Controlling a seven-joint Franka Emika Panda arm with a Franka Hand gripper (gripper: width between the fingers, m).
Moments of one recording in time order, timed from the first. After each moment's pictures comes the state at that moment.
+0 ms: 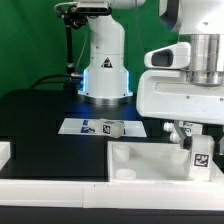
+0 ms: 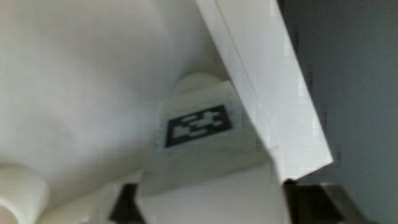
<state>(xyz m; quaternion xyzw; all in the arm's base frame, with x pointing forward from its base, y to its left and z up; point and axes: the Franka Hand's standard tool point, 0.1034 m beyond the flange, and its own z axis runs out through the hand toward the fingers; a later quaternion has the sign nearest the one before) 0.645 0.109 0.075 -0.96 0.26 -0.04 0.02</state>
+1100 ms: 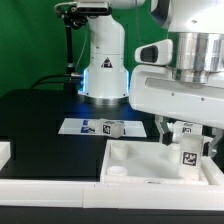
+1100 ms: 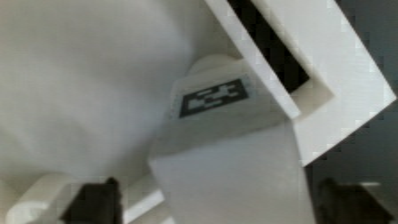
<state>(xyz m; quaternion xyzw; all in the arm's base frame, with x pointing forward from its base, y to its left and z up) 0.645 0.090 0.081 -0.93 0.35 -0.03 0.00</state>
